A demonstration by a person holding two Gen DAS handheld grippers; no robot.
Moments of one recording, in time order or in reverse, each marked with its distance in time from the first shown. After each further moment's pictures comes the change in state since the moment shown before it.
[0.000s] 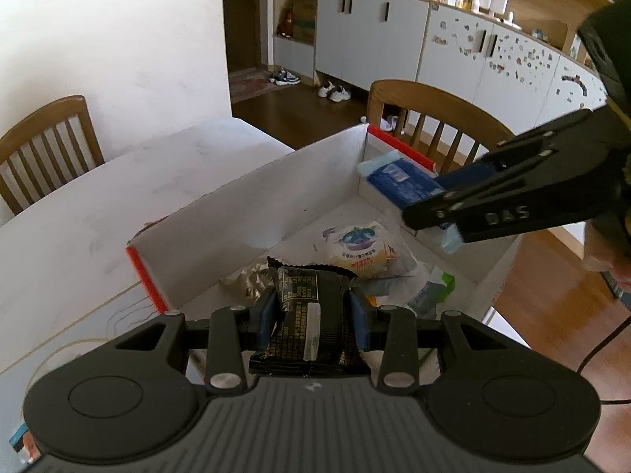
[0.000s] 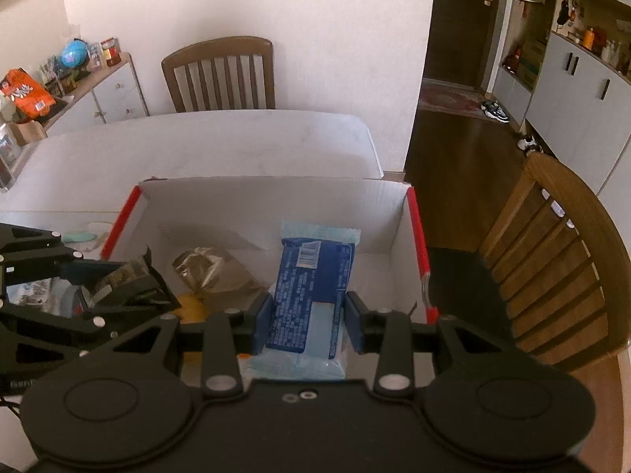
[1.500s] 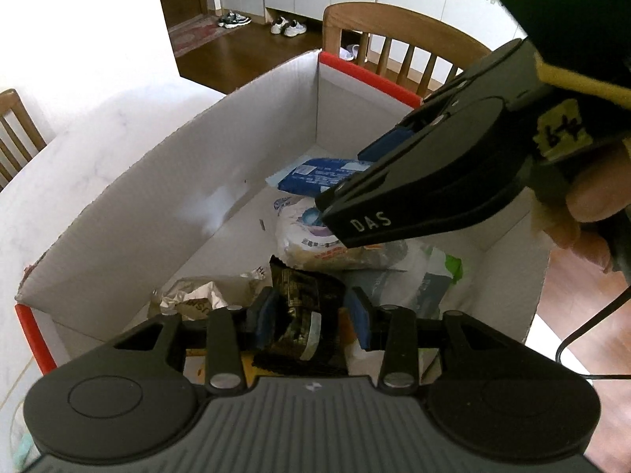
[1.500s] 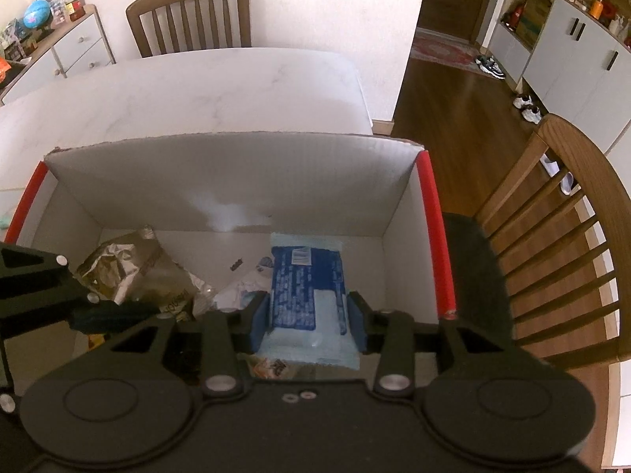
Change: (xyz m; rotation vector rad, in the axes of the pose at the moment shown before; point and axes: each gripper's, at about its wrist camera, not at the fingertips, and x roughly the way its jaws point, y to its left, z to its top) left arm 0.071 -0.025 0.026 0.135 0.209 -0.087; right arm 0.087 -0.015 0.012 0.007 0.173 -0.061
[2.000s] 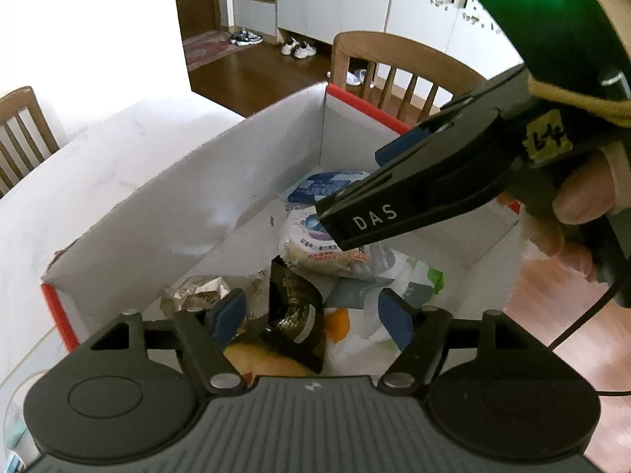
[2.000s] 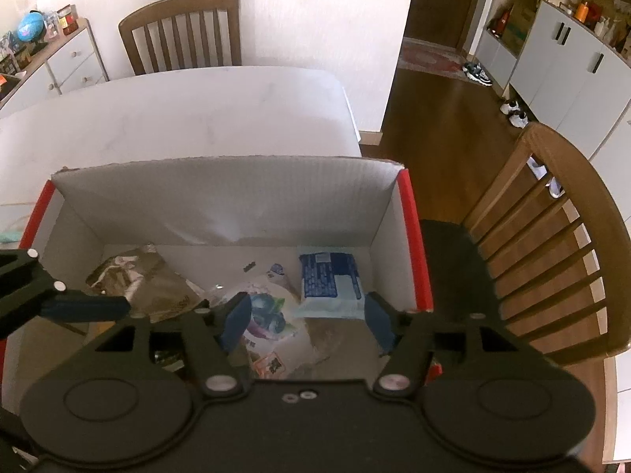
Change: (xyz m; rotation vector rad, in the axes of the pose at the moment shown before) left arm -0.031 0.002 -0.010 -0.055 -0.076 -0.002; right arm -0.026 0.001 0.004 0.025 -0.046 -0.020
